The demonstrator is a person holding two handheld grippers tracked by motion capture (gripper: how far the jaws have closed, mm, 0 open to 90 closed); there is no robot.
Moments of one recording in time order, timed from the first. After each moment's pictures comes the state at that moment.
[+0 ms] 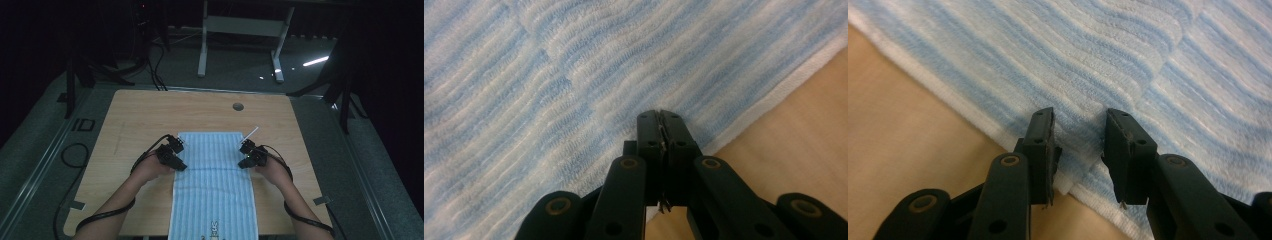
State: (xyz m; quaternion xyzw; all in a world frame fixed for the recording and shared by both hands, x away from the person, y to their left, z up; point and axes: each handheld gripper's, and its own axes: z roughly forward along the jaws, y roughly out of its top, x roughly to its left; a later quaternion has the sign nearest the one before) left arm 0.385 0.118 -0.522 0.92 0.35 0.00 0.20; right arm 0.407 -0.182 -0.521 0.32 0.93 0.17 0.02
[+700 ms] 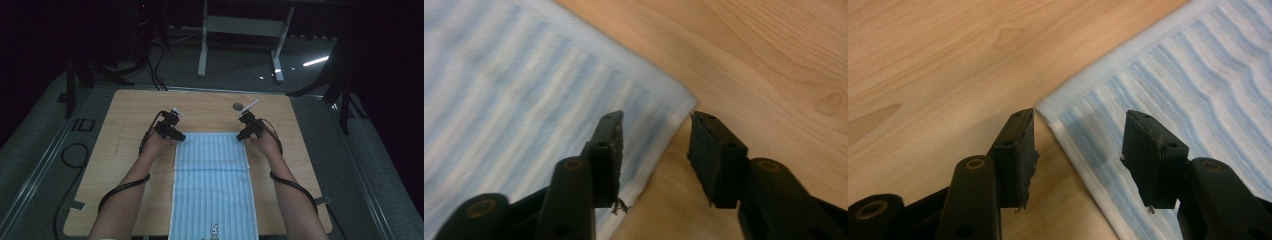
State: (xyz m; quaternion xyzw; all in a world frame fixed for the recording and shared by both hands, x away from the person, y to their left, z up) left arm 0.475 0.136 -0.520 0.84 0.49 0.09 0.23; right arm 0.511 -0.178 -0.513 0.43 0.88 0.16 0.07
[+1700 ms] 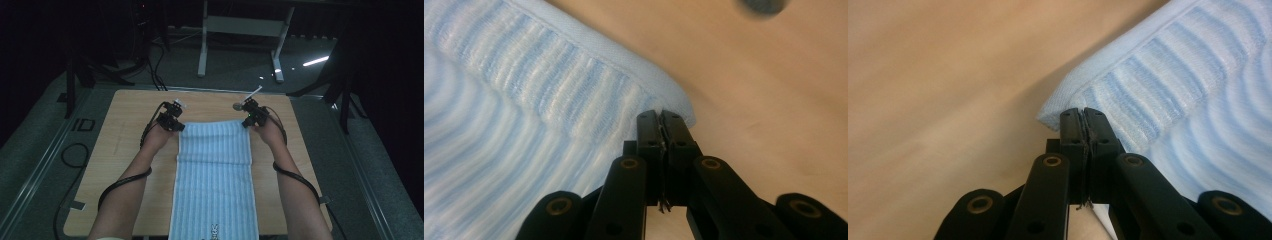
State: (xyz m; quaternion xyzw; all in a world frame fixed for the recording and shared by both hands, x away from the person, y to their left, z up) left arm 0.476 0.127 -0.468 0.84 0.46 0.11 0.26; right arm 0.512 -0.177 -0.454 0.41 0.89 0.18 0.11
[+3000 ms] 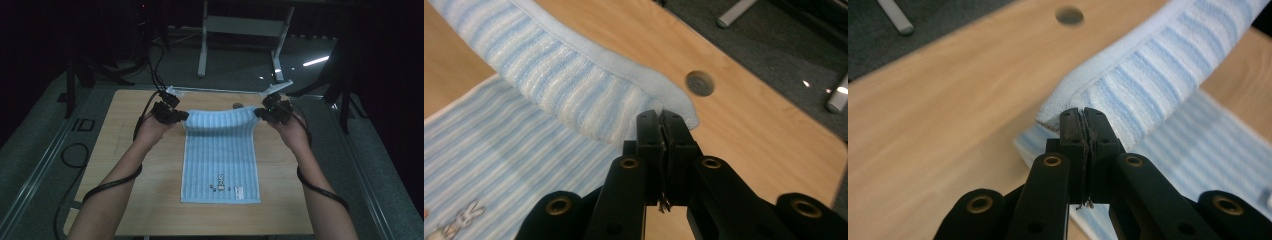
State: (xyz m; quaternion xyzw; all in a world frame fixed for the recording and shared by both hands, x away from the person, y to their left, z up) left arm 0.428 0.129 -0.409 0.84 0.39 0.13 0.36; right arm 0.443 -0.214 -0.371 0.34 0.87 0.30 0.20
